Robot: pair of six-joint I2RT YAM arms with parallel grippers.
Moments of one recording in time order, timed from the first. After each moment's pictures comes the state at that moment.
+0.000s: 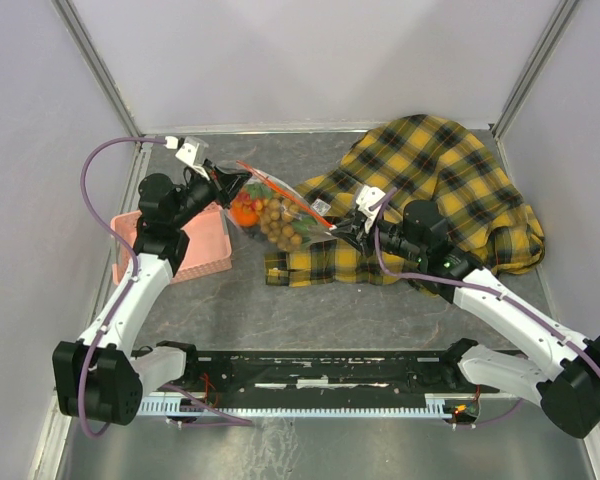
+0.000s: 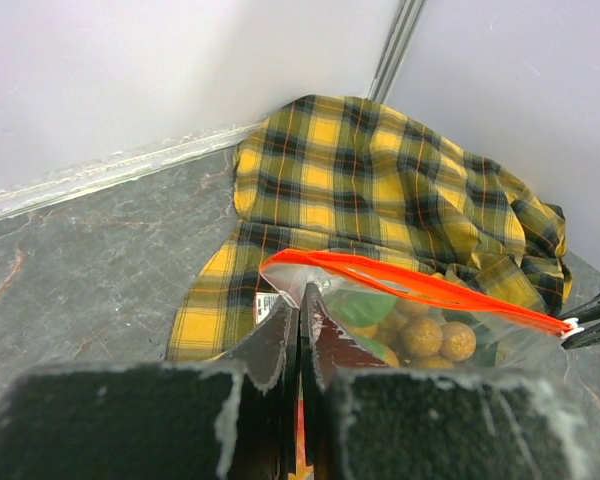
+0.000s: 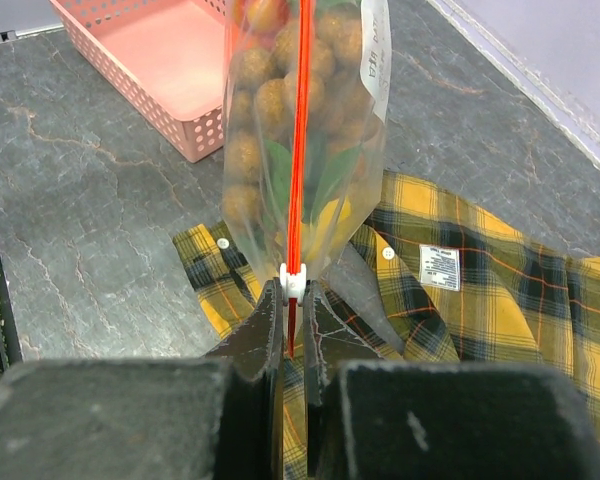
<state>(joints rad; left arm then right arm) -0.14 1.12 0.84 0.35 0.59 -0.24 0.63 1.05 0.79 0.06 -0.42 -0.20</state>
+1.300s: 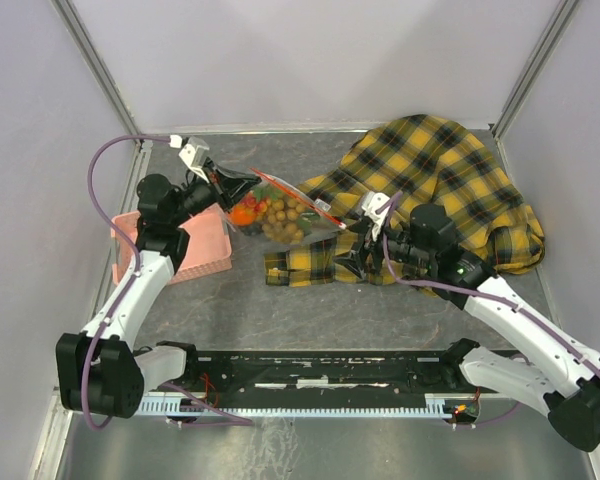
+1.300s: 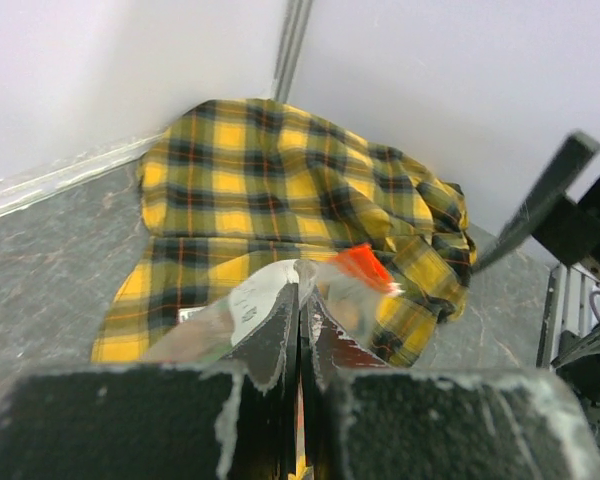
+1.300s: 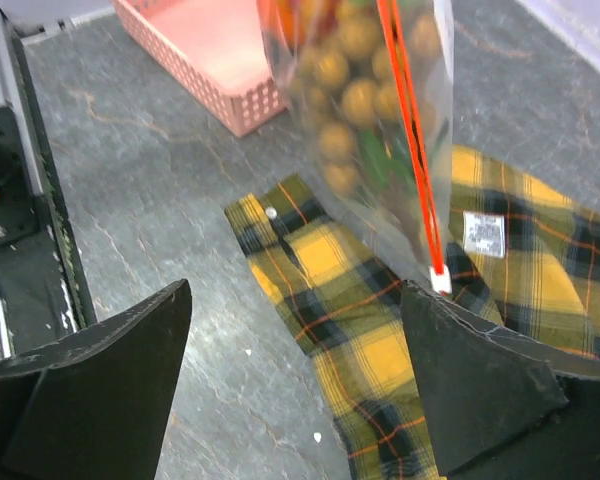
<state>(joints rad) -0.13 1.15 0.83 0.49 0.82 -0.37 0.63 0.96 0.82 -0.14 -0.45 -0.15</state>
